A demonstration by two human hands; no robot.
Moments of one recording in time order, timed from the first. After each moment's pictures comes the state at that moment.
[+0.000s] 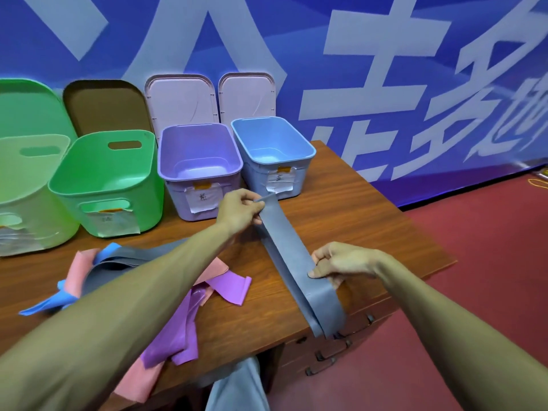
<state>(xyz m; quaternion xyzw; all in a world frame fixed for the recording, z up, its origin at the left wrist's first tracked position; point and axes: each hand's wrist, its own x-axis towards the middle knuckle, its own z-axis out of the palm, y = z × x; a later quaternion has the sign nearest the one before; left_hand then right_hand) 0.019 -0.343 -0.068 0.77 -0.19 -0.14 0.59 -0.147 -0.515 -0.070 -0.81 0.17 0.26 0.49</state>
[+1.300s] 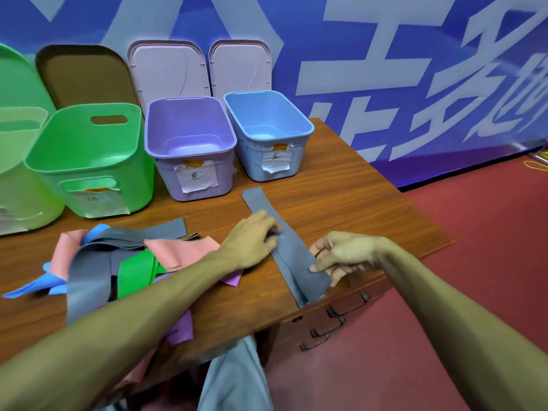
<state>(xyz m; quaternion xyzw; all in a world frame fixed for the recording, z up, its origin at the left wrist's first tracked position) -0.029 -0.332 -0.121 0.85 -0.46 -0.05 0.24 -0.163 -0.501 -0.062 -0.75 0.20 0.31 0.55</state>
